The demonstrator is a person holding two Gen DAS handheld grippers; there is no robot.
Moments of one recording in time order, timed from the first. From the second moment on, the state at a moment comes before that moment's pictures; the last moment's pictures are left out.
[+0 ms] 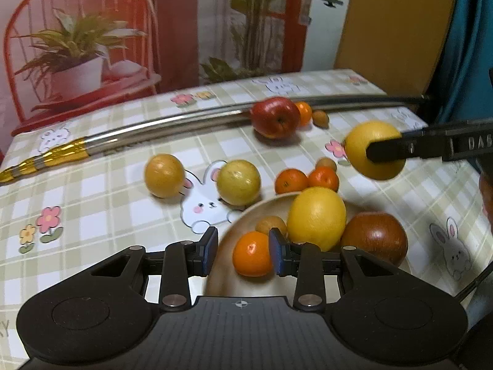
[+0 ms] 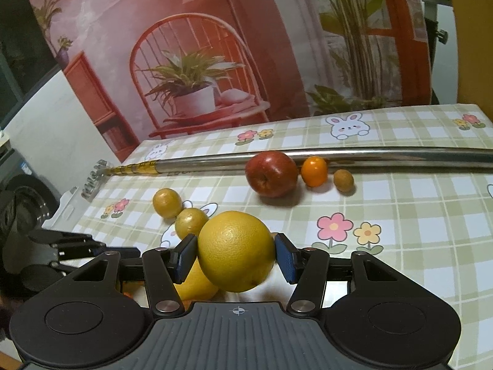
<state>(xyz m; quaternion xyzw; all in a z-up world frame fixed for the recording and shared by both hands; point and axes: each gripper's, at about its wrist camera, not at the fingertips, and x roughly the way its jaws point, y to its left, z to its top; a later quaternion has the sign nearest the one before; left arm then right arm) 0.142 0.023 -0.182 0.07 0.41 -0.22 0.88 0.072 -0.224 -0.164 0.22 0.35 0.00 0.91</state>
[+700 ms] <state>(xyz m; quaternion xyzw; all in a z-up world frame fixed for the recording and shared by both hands) 0.107 0.080 -0.148 -0.02 0.38 -0.13 0.92 0.088 -0.177 -0.147 0.14 0.38 0.08 0.91</state>
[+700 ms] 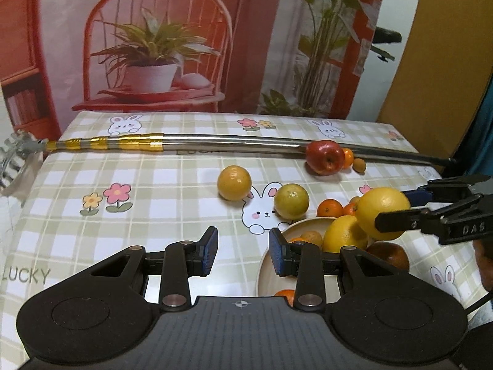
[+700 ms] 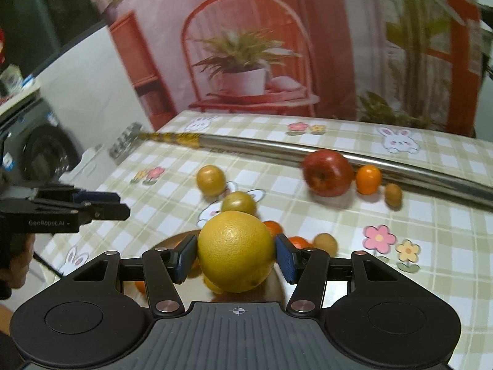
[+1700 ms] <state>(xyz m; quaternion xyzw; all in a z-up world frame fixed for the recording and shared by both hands) 0.089 0.037 -0.199 0.11 0.42 -0.18 0.88 0.075 -0.167 -0.149 0.15 0.37 0.09 0.91</state>
